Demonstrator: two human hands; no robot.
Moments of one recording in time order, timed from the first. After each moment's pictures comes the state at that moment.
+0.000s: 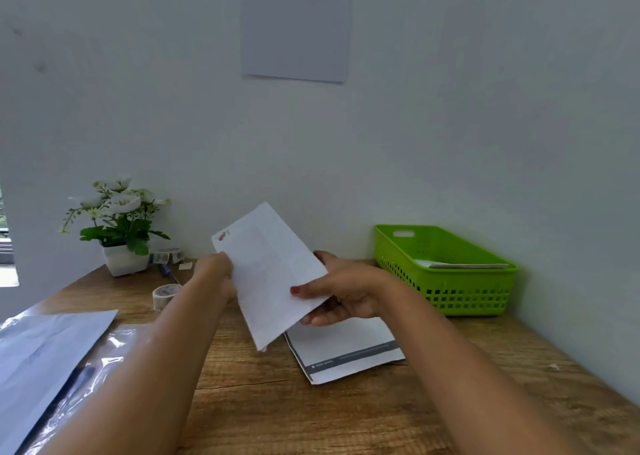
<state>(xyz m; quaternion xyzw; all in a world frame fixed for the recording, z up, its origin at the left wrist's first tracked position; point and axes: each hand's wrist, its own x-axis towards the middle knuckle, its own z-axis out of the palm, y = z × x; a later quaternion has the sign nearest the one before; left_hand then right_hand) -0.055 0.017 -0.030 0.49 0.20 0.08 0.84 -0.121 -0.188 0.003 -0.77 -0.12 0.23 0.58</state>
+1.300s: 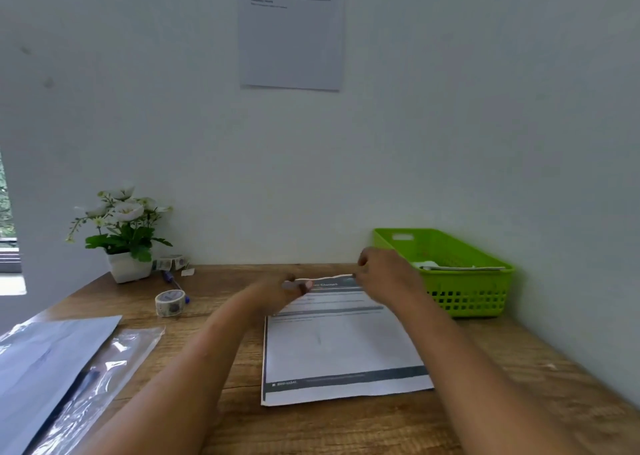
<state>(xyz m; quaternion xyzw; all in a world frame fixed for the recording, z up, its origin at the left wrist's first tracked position) -0.070 -0.031 -0.046 0.95 -0.07 -0.01 0.30 -0.093 -0.234 -0.013 -0.97 -0.03 -0.21 0.15</state>
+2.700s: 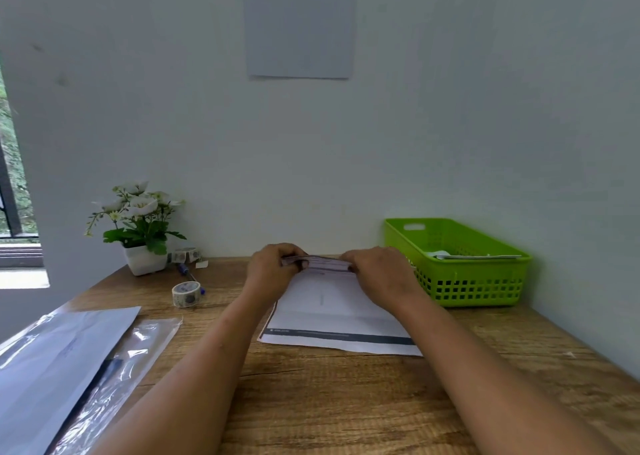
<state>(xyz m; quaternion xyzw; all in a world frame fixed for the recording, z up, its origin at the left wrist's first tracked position) -0.071 -0.023 -0.045 0.86 -0.09 0.25 0.44 -0.082 -0.221 -0.037 -0.93 -0.20 -0.30 0.03</state>
